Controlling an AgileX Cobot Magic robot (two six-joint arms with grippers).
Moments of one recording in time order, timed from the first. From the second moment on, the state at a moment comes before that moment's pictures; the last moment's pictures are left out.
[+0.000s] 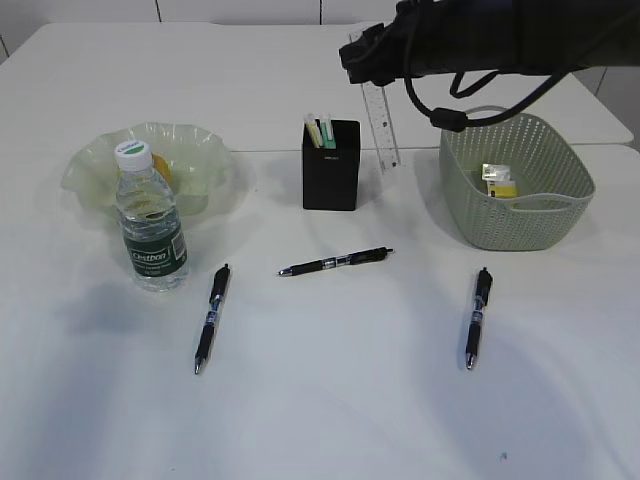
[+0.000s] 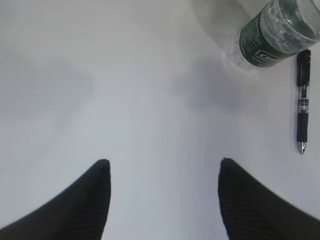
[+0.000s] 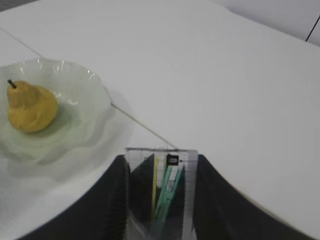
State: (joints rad) left arm 0.04 1.23 -0.97 -0.08 0.91 -0.05; right arm 0.24 2.00 -1.57 1.44 0.31 -1.71
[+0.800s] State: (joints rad) left arm 0.04 1.23 -0.97 -0.08 0.93 -0.05; right arm 0.24 2.25 -1.90 1.77 0.38 -1.94
